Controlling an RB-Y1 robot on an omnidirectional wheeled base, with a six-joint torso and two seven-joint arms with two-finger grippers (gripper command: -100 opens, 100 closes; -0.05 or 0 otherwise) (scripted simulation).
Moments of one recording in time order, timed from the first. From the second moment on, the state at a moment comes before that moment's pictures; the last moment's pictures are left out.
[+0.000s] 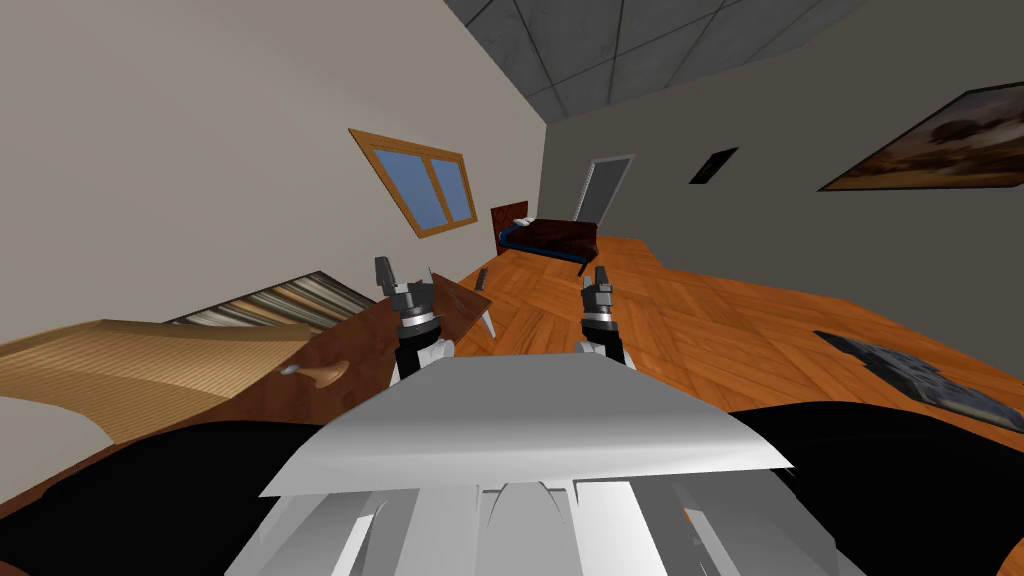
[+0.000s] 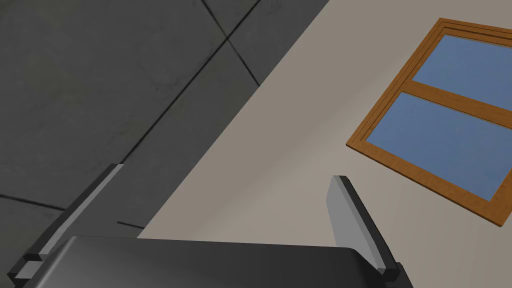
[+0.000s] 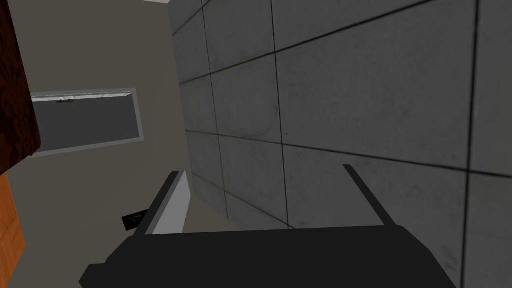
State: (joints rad) left arm 0.48 0.00 0.03 -2.33 0.05 -0.51 0.04; right arm 0.52 0.00 0.00 -2.22 0.01 -0.41 0.12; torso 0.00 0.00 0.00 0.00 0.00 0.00
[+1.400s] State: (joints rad) left arm 0.37 0.14 0.01 -2.07 0.26 -0.39 0.25; right arm 0.52 0.00 0.00 -2.22 0.01 -0.41 0.12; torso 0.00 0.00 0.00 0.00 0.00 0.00
